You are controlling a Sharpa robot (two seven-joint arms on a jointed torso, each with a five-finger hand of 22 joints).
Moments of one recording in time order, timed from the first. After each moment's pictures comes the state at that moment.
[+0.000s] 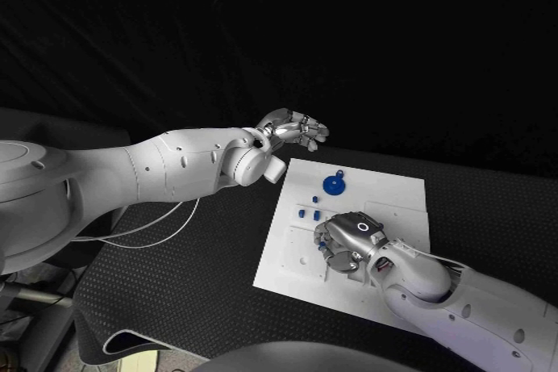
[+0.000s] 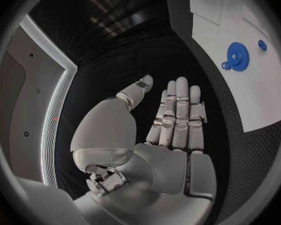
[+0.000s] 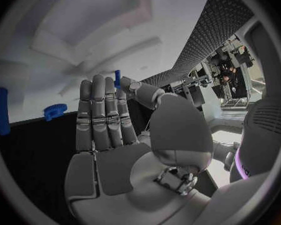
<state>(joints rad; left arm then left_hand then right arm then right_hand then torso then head) 1.27 -0.71 -0.10 1.21 -0.21 -0.23 0.27 1.09 -0.13 0.53 -0.21 0.08 0.85 0.18 0.27 0.50 1.22 0.11 0.07 0.22 1.01 0.03 0.75 0.43 0.02 0.79 -0.07 0.50 1.29 0.99 -0.50 -0.12 1.40 -1.89 -0.42 -0.10 1.15 -0.19 0.92 -0.24 0.08 1.05 0.10 0.38 0.45 1.34 0.06 0.14 0.19 1.18 0.00 0.54 0.70 0.25 0.96 0.14 0.45 1.17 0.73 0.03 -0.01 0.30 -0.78</state>
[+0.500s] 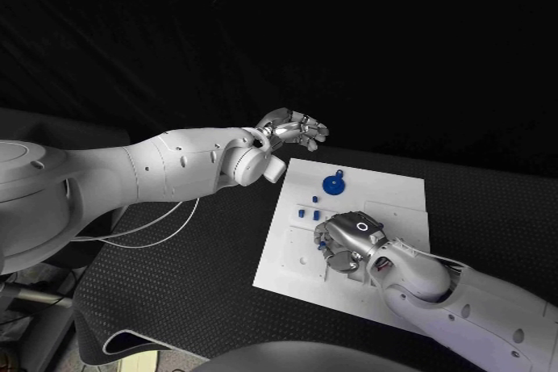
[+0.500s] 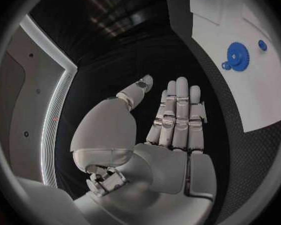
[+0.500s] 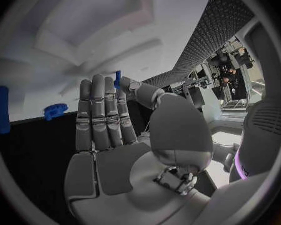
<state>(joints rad) 1.27 -0.71 -0.10 1.21 -0.21 -0.23 0.27 1.09 -0.13 0.53 -0.21 0.08 0.85 0.18 0.27 0.50 1.22 0.11 0.07 0.22 1.01 0.03 0.75 0.43 0.02 0.79 -0.07 0.49 1.29 0.99 -0.50 -0.12 1.40 -1.91 -0.41 -0.11 1.15 -0.19 0.92 -0.24 0.08 1.05 0.10 0.38 0.45 1.34 0.06 0.14 0.19 1.18 0.01 0.54 0.70 0.25 0.96 0.14 0.45 1.17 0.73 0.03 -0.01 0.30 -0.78</state>
